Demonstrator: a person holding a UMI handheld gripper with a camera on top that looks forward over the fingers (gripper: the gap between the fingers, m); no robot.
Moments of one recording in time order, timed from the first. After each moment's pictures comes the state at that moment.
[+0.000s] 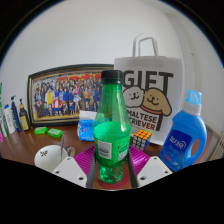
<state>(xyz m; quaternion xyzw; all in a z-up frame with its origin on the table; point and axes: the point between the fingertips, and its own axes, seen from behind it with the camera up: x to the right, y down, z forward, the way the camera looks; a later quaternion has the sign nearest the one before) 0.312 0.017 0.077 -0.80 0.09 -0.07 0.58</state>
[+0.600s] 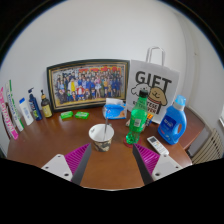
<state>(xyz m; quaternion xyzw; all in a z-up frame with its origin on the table) 0.176 -0.136 0.139 -0.87 0.09 -0.07 0.47</state>
